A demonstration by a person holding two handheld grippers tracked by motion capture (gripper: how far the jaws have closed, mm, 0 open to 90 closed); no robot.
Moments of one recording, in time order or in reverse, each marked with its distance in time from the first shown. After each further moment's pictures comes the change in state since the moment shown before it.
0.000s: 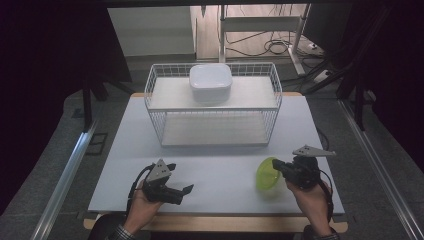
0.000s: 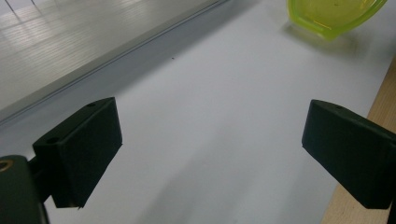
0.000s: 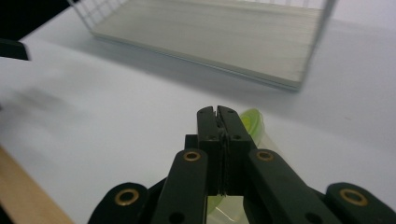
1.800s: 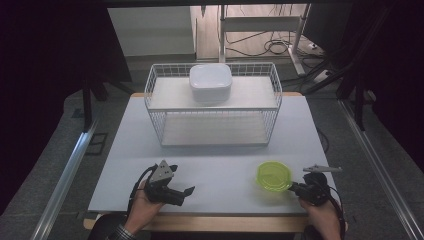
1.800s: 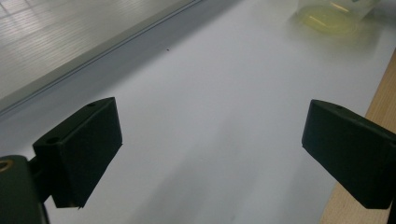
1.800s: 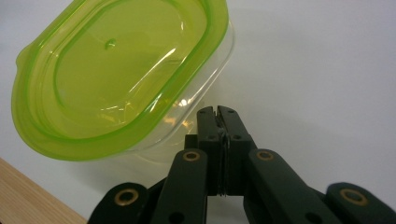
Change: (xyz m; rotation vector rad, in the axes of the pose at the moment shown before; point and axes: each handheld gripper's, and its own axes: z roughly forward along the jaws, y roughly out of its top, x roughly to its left) left arm -0.002 -0.001 0.004 0.034 -0.005 0.017; right arm -0.038 -0.065 0.010 0.198 -0.036 0.136
